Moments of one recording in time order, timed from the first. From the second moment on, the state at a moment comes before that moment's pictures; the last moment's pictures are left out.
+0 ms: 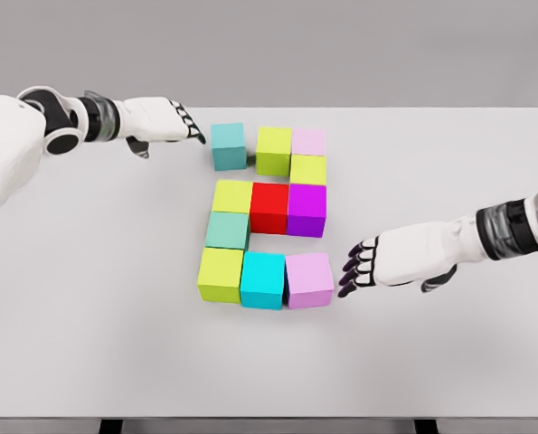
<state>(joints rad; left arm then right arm) -1.13 0.44 -1.07 -0.78 -0.85 -0.61 -0.30 -1.02 -1.02 1.28 -1.76 0.24 -0.61 0.61</state>
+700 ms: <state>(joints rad) -1.14 0.40 -1.07 -0.73 -0.85 -0.61 -0.30 -1.02 -1.02 1.29 -1.77 0.22 -0.61 0.61</state>
